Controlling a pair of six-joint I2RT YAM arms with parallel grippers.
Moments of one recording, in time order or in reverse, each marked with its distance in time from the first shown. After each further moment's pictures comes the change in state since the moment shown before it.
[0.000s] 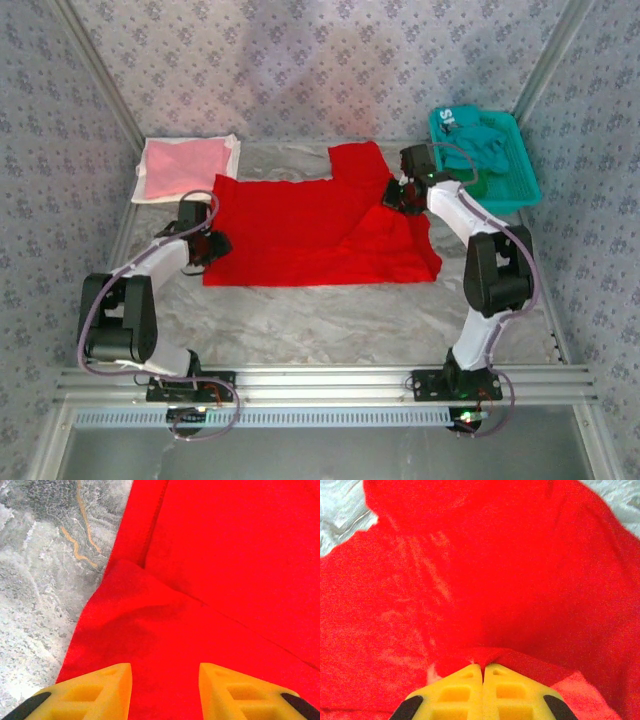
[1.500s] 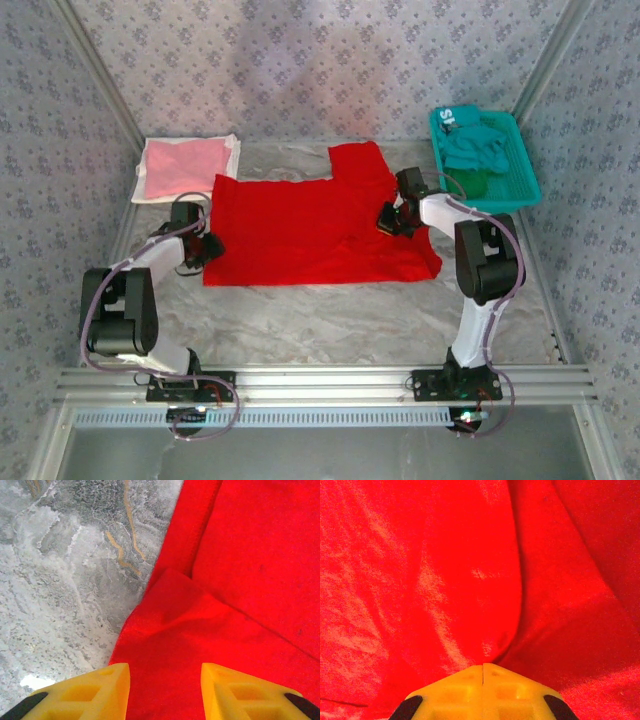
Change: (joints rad) left arm 0.070 0.039 0.000 -0.008 0.003 0.038; right arm 0.005 0.074 -0.173 0.124 -0.146 0.054
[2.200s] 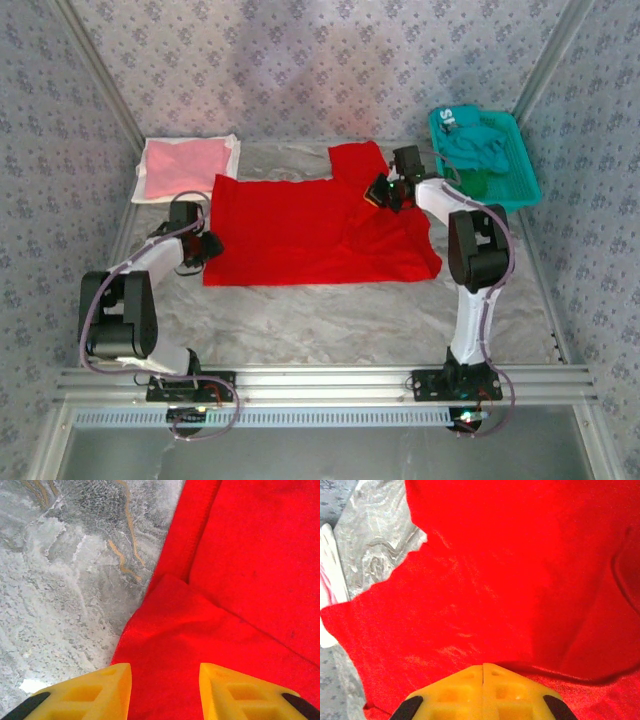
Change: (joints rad) left arm 0.003 -0.020 0.000 0.000 -0.006 0.000; right arm -0.002 0.164 0.271 0.126 -0.145 0.180
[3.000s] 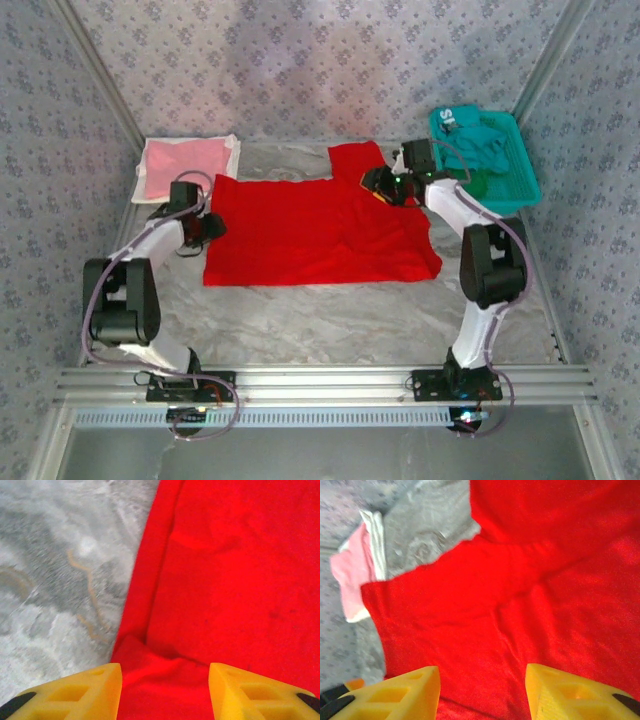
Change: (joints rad) left arm -0.024 0.111 0.210 -0.056 -0.003 0.101; right arm -0.003 -0.235 -0.152 -0.010 -0.012 -0.108
